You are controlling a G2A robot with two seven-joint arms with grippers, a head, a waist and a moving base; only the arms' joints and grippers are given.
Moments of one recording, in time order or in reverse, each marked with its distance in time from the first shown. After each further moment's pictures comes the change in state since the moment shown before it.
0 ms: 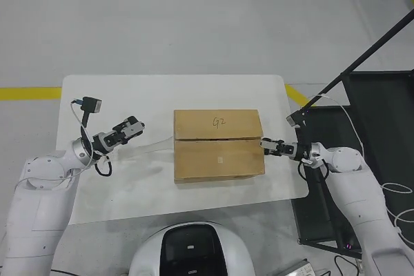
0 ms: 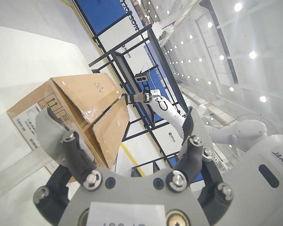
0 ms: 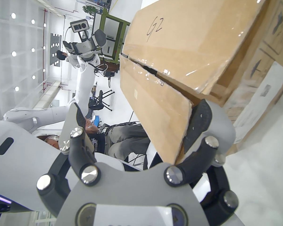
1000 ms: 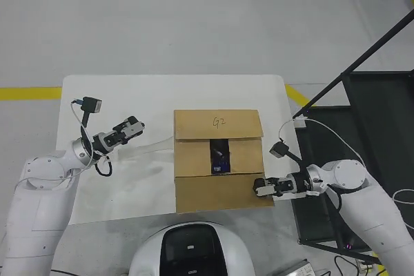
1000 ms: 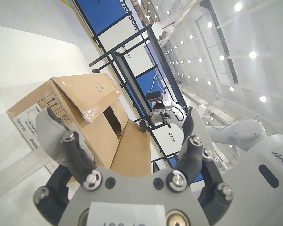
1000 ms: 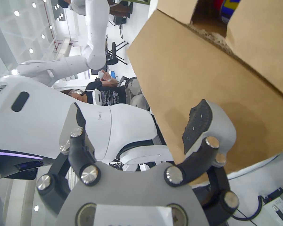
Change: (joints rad) left arm 0.000 0.000 0.000 0.000 0.000 0.000 0.000; right arm -0.246 0.169 -0.062 -0.386 0.079 0.164 0.164
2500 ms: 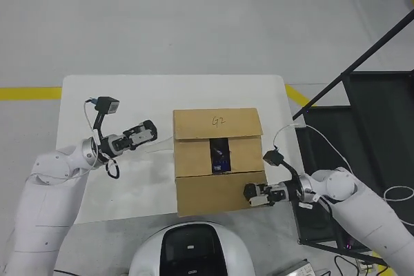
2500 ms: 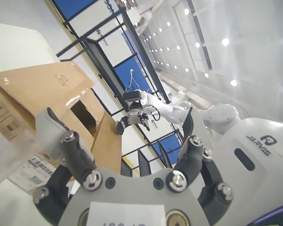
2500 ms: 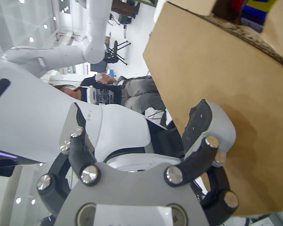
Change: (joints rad) left arm -0.054 -0.007 0.101 -0.001 -0.215 -0.028 -0.175; right arm 0.029 0.126 -0.199 -0.037 0.128 -0.206 -0.206
